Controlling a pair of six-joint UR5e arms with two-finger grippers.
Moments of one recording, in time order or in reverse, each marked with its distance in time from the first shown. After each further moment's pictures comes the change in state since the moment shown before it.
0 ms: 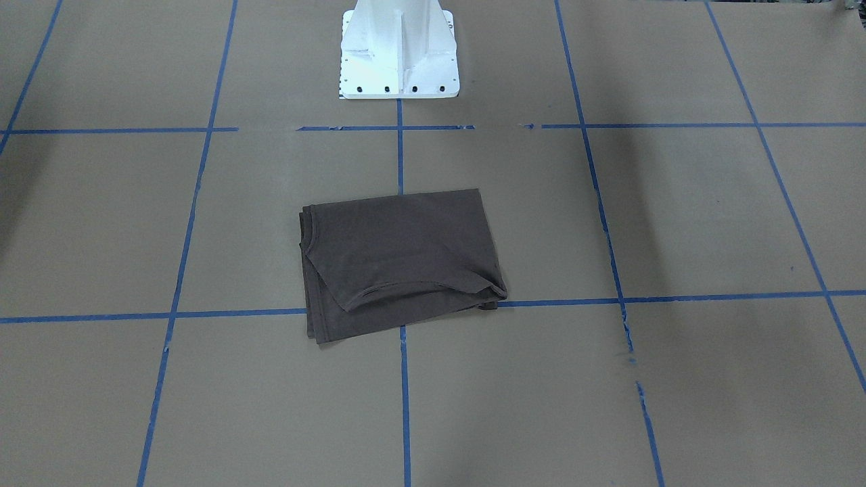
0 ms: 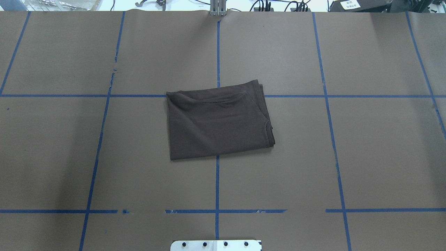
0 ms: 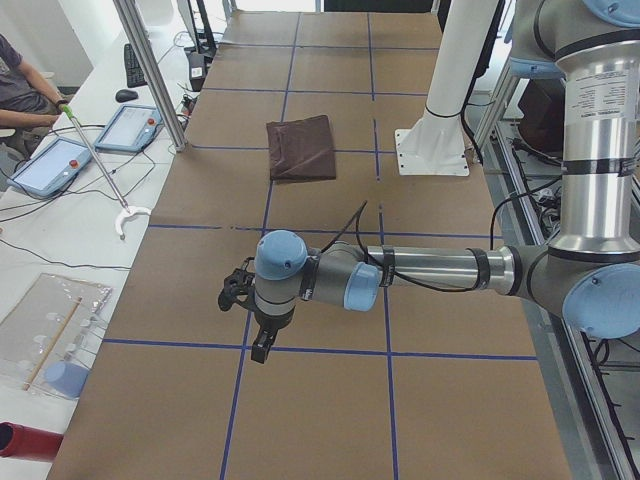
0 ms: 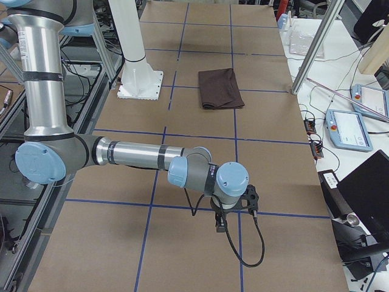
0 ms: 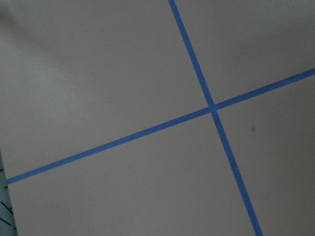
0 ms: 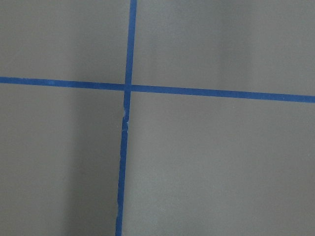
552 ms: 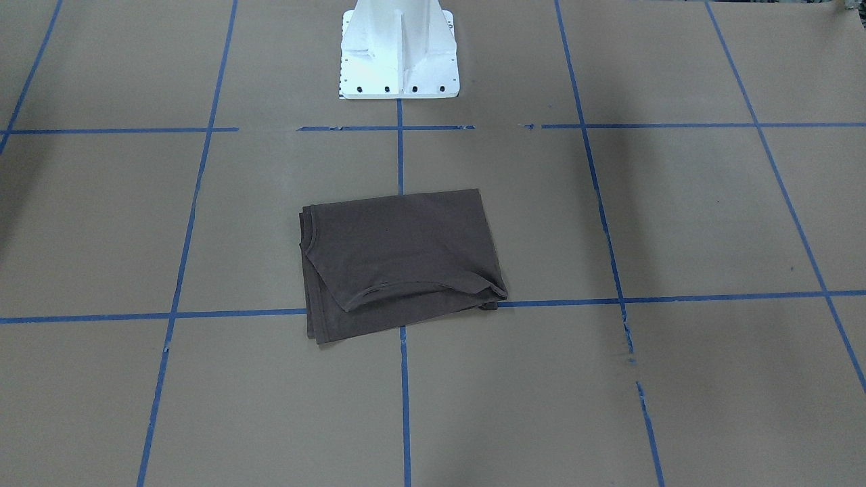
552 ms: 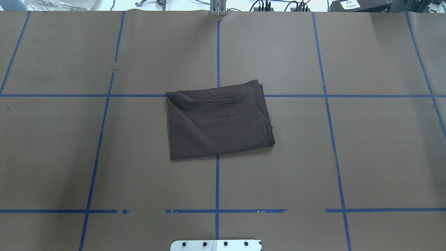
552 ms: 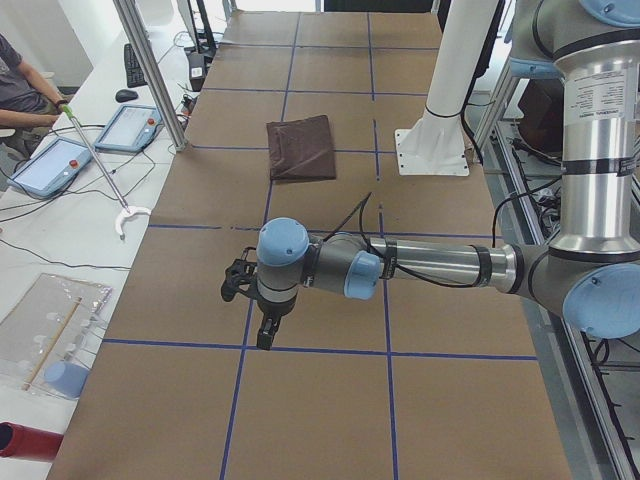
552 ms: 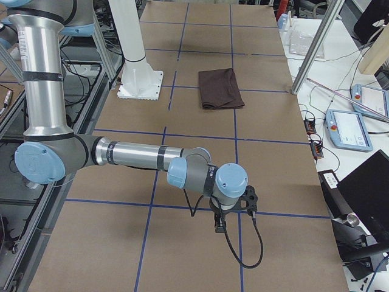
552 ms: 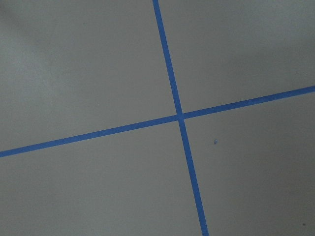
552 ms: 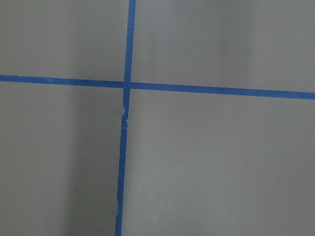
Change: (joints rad) left arm 0.014 0.010 -0.039 0.019 -0.009 -0.063; right arm 0.000 -0.006 0.000 0.000 0.001 0.000
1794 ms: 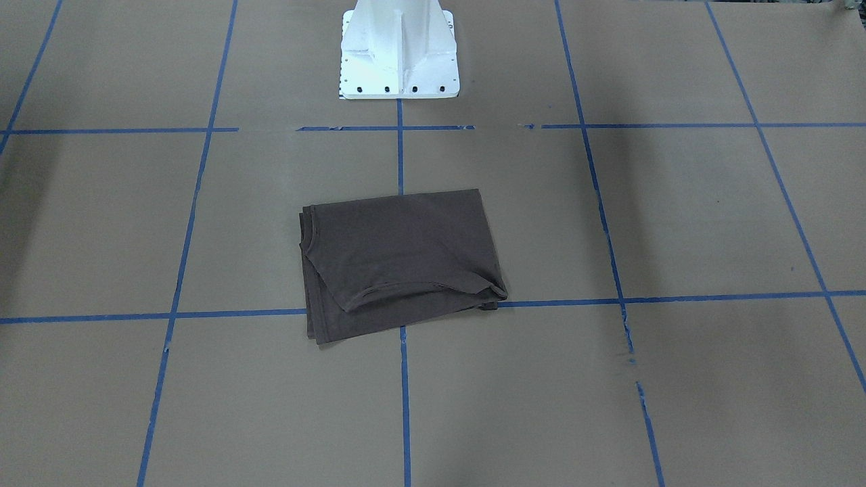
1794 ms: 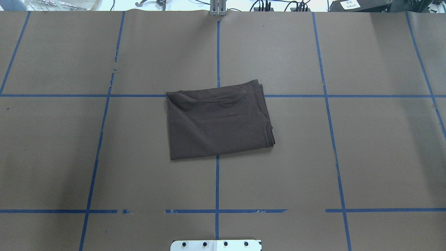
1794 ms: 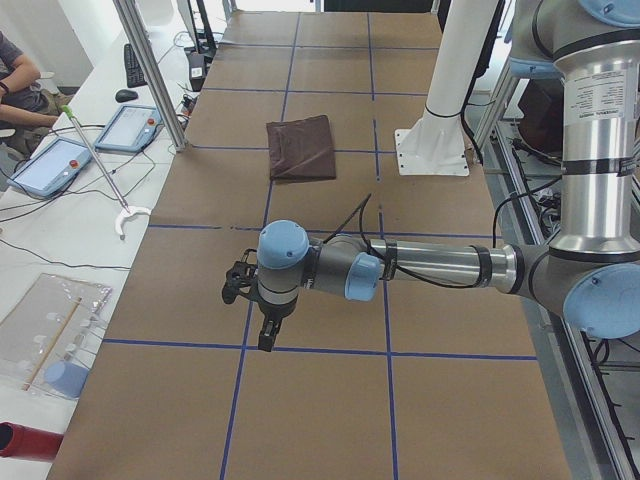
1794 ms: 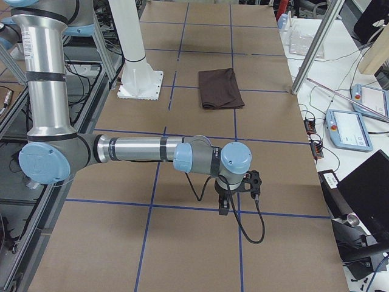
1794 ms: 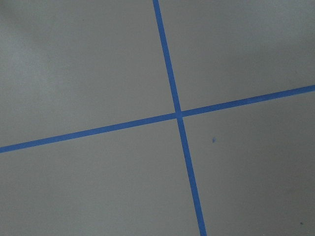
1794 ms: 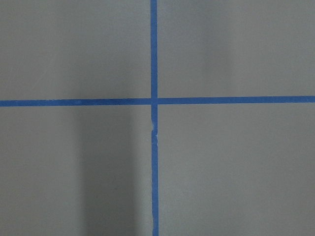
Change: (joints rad) left arm 0.001 0.002 0.007 0.000 -0.004 -0.004; right arm -0.072 0.002 0.093 0.005 -0.004 0.196
